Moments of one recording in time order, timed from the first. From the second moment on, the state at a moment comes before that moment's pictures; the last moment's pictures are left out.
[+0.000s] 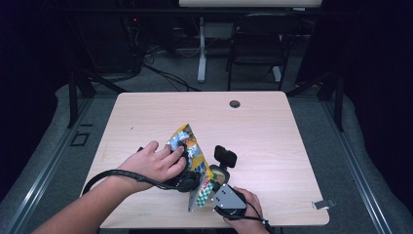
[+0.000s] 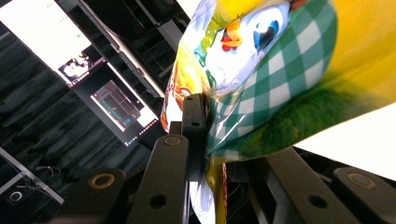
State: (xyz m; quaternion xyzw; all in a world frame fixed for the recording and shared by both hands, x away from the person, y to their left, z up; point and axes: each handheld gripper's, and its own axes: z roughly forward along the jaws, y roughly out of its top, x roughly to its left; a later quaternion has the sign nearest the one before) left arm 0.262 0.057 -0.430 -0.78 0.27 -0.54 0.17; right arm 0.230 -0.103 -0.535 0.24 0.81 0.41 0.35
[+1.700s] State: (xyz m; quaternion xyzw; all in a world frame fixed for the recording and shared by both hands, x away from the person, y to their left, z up) left arm 0.261 0.057 -0.427 -0.78 0.27 -0.54 0.17; right arm 0.229 -0.101 -0.535 0.23 0.81 0.41 0.35
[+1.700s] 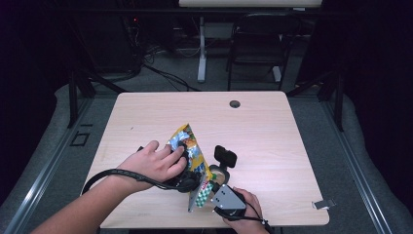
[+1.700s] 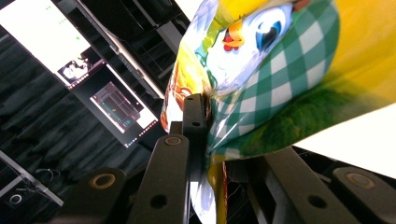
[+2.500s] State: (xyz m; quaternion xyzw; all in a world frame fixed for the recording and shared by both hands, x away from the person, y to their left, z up) left arm 0.261 0.055 -0.425 -0.78 0.27 -0.54 0.17; right arm 0.229 -0.102 -0.534 0.23 0.81 0.41 0.35
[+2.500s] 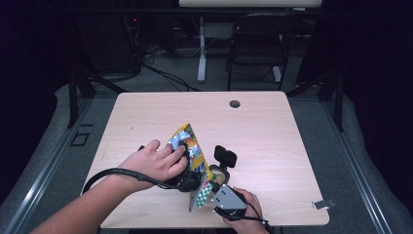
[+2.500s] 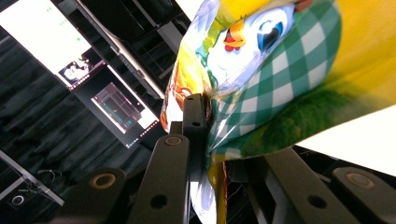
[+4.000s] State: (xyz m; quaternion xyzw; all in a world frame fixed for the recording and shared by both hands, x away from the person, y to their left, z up) left arm 0.263 0.065 -0.428 -0.80 0.25 -0.53 0.16; right arm 0.229 -0.102 -0.534 0.24 0.81 0.42 0.34
